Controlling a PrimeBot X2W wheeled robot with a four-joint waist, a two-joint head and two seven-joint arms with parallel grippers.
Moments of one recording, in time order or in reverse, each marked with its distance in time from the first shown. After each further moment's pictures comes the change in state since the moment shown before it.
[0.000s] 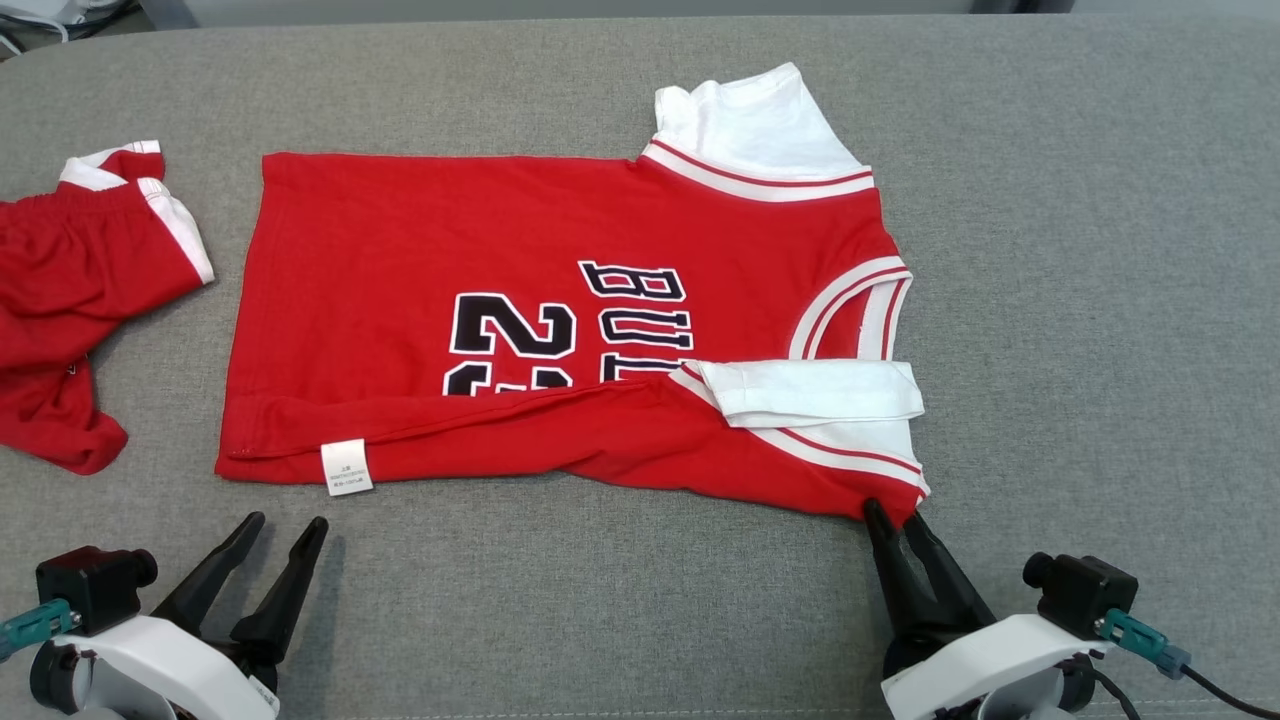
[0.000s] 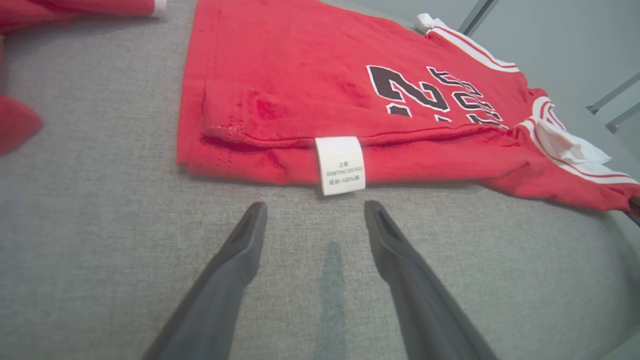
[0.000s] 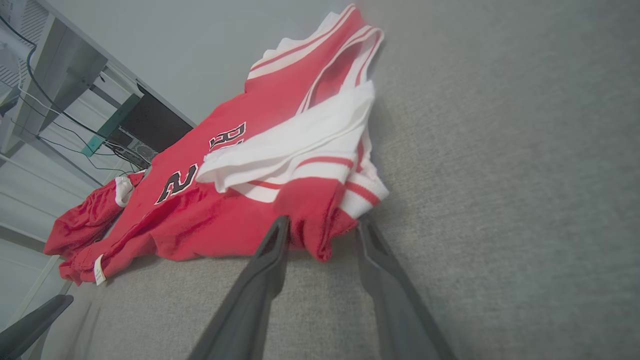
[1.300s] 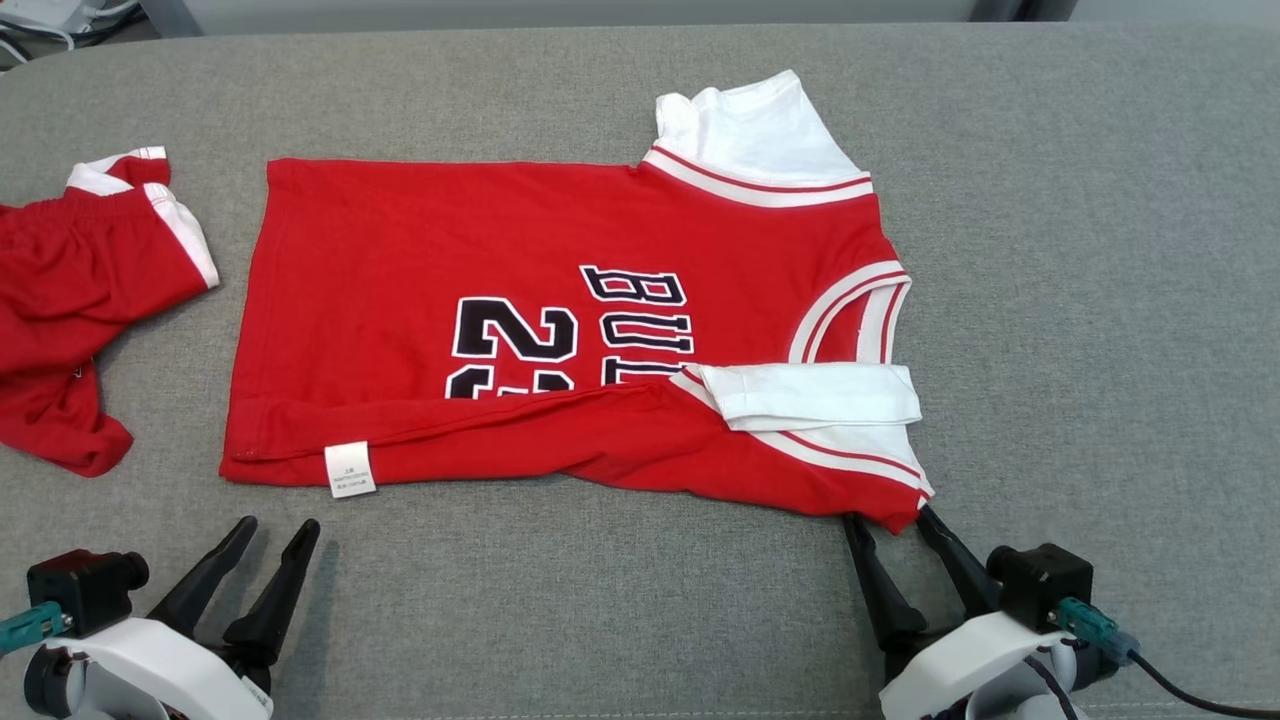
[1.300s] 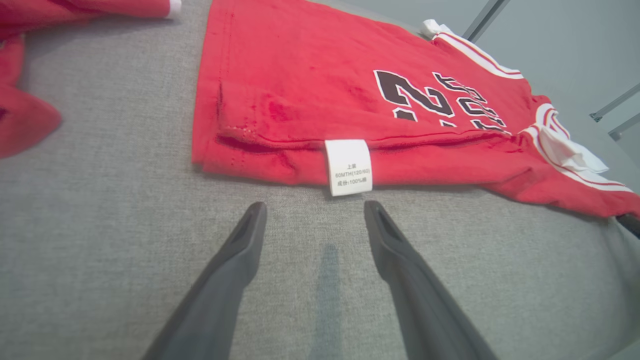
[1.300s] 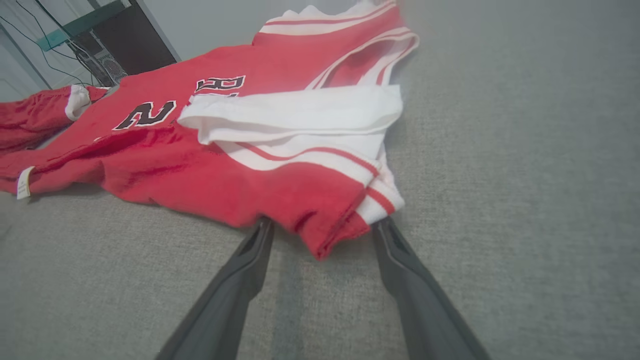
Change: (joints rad) left arm 0.000 0.006 -0.002 0.009 -0.026 0.000 0.000; right arm -0.040 0.001 -0.031 0.095 -0.344 0.001 0.000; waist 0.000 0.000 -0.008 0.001
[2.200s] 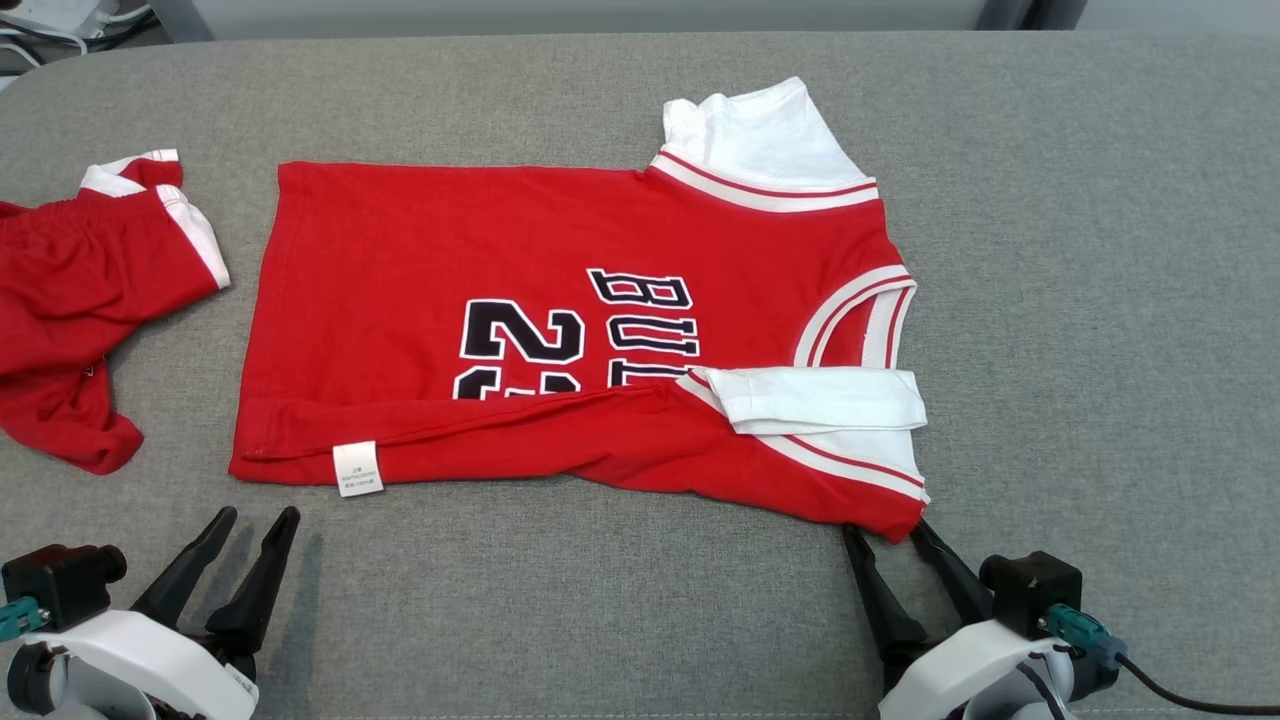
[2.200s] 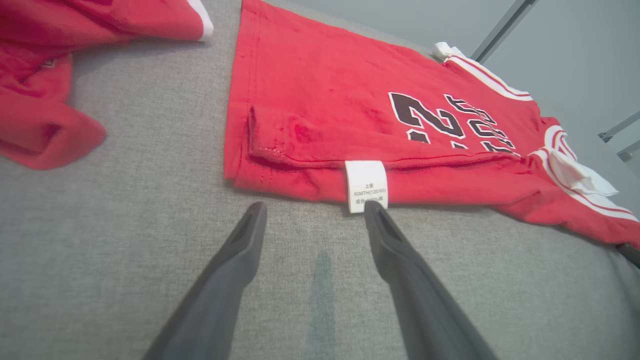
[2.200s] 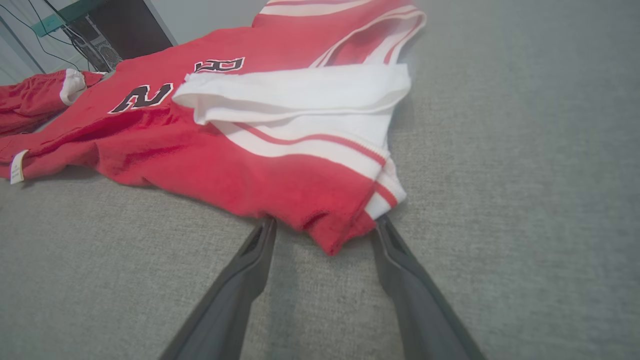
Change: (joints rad) left arm 0.000 -0.004 0.036 0.013 -0.014 0.000 0.000; right arm -0.003 0.002 0.007 0.037 -0.003 0.000 0.001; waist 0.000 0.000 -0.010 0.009
